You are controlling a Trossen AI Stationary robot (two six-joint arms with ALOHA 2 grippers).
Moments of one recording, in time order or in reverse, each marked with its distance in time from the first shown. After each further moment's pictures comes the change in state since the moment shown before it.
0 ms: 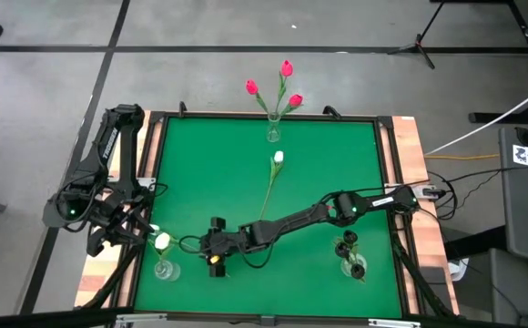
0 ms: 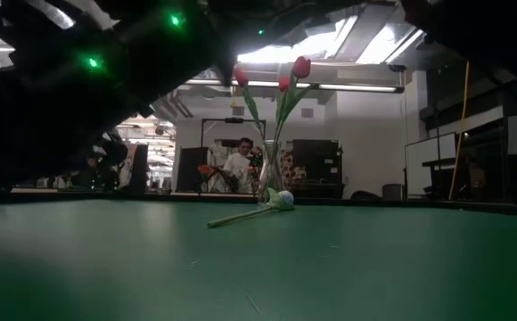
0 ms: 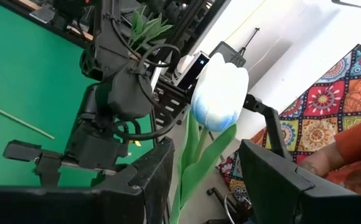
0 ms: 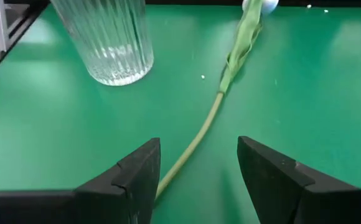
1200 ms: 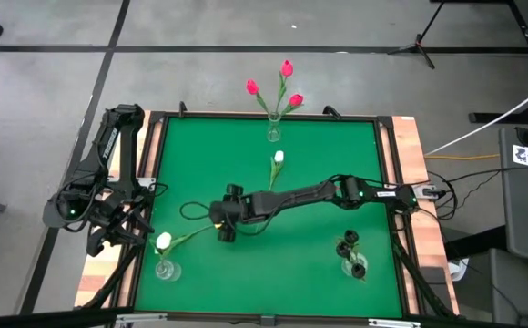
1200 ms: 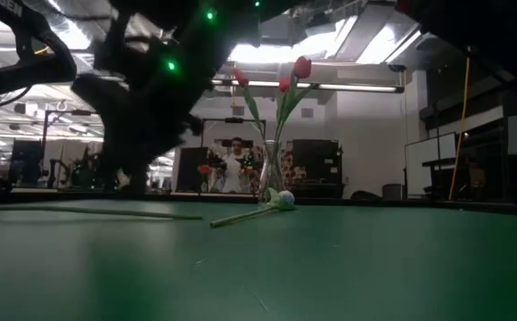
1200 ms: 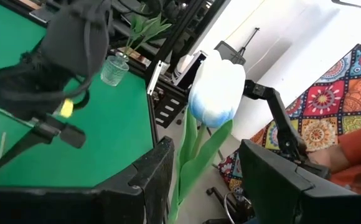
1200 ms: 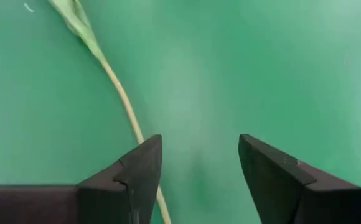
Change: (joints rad) left arm 0.000 0.000 0.000 0.000 0.002 0.000; right arm -0.122 -0.143 -0.004 -0.476 0.112 -0.002
